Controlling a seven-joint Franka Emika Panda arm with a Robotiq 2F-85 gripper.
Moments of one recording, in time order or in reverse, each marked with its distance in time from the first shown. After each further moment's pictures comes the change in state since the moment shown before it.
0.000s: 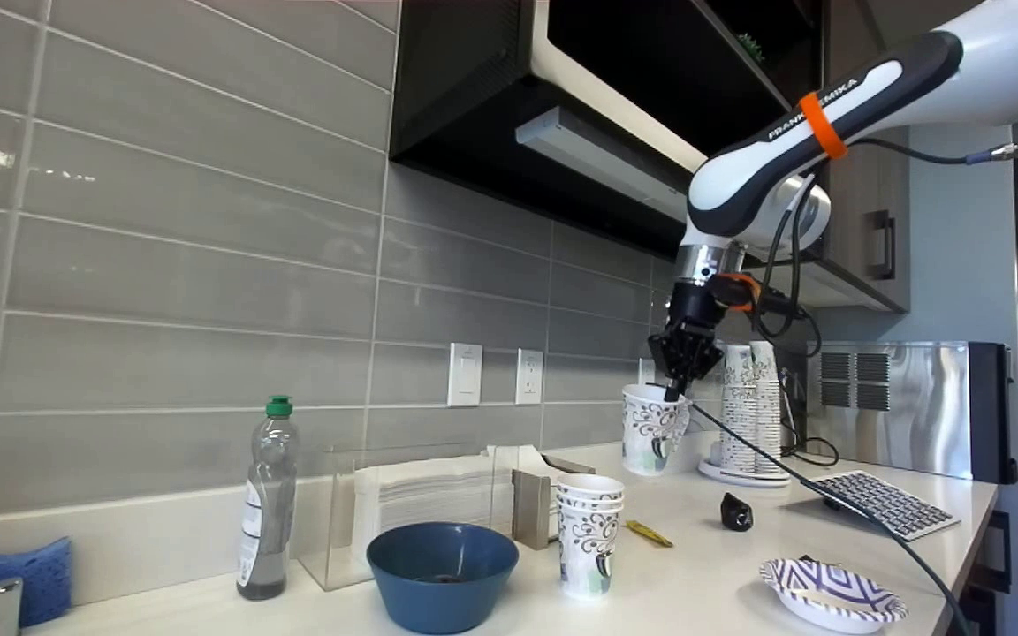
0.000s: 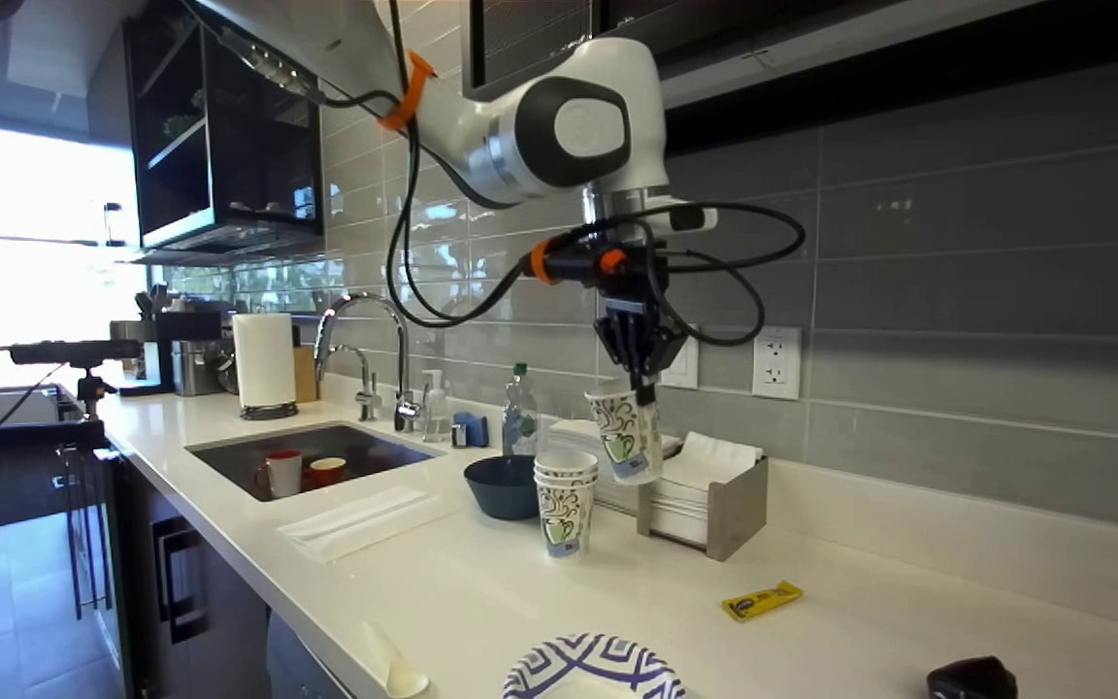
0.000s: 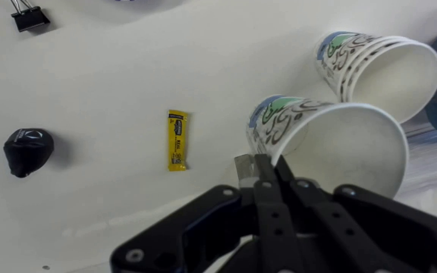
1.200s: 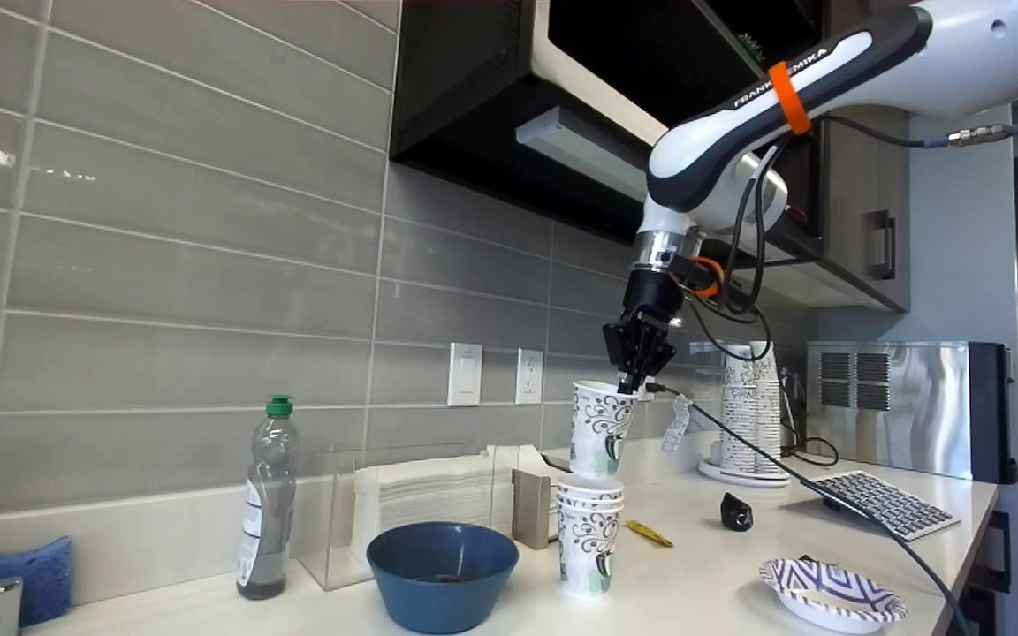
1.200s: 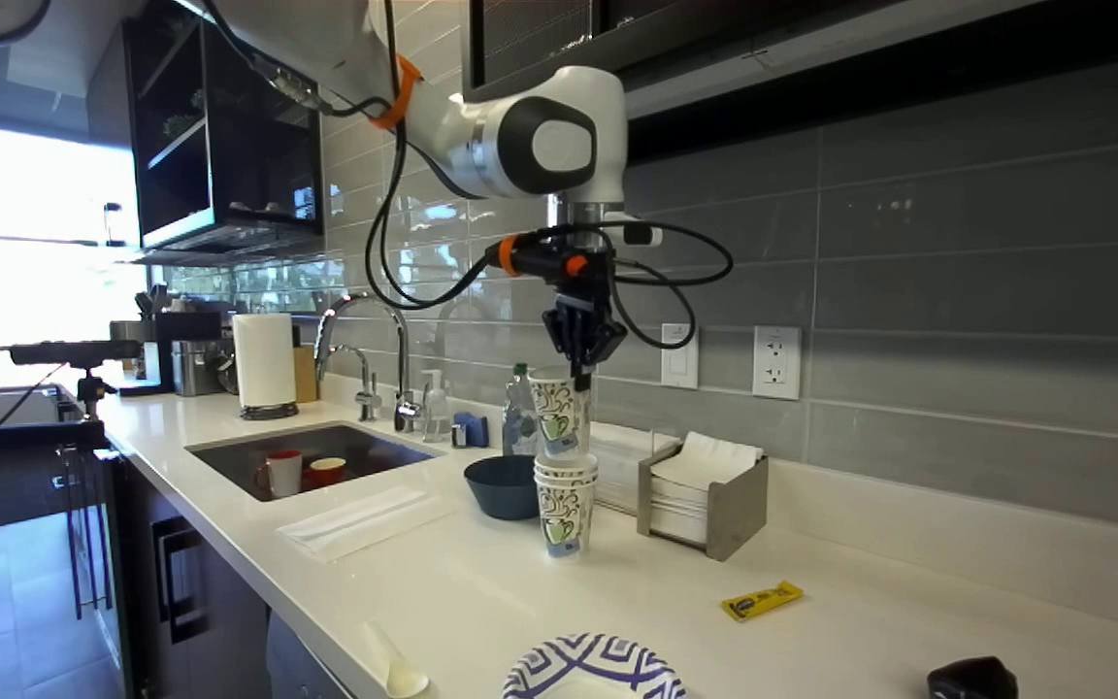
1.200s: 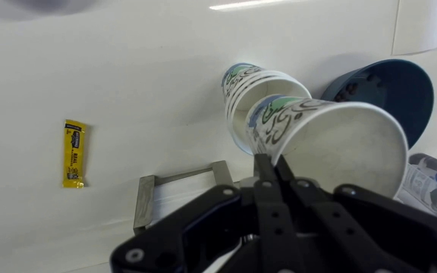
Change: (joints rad) arm 0.066 0.056 0.059 0.087 0.118 -0.110 -0.073
